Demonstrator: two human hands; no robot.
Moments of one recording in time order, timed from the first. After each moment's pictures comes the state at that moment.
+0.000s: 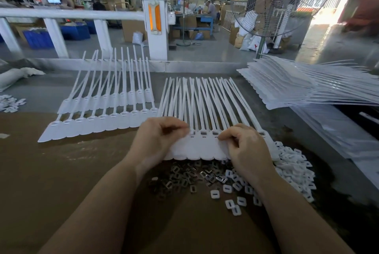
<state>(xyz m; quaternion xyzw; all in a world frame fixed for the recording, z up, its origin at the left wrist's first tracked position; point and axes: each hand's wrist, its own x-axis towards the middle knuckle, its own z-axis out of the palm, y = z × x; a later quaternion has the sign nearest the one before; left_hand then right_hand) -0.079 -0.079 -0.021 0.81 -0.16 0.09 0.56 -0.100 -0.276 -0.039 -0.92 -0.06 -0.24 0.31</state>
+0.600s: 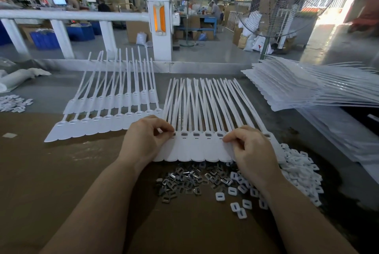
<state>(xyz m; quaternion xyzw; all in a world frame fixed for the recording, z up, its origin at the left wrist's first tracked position) -0.063 -0.055 -0.031 0.91 -0.08 0.18 0.36 -0.101 -0.276 -0.040 -0.92 -0.07 -0.24 0.31</state>
